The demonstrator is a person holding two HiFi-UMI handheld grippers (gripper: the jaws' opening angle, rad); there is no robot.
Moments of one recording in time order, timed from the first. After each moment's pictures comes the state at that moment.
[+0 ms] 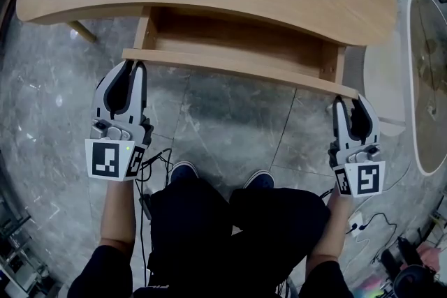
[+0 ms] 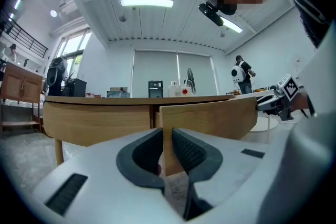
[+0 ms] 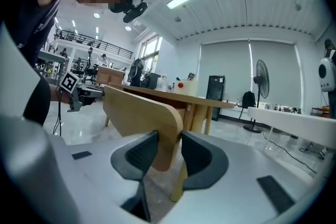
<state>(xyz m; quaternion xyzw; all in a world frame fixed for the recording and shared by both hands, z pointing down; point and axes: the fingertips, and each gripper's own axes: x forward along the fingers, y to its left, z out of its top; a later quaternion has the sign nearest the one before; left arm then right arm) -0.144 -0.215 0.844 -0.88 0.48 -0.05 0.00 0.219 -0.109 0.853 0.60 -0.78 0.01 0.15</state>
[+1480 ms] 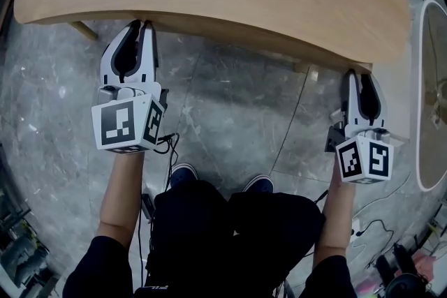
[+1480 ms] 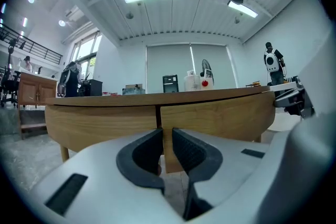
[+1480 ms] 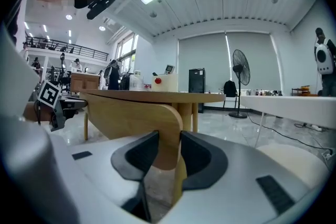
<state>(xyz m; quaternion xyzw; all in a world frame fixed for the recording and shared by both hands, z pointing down) -0.122 -0.294 0.844 -0.82 0.56 -0.08 0.00 0.242 -0.185 0.853 0.68 -0.72 0.08 0.10</state>
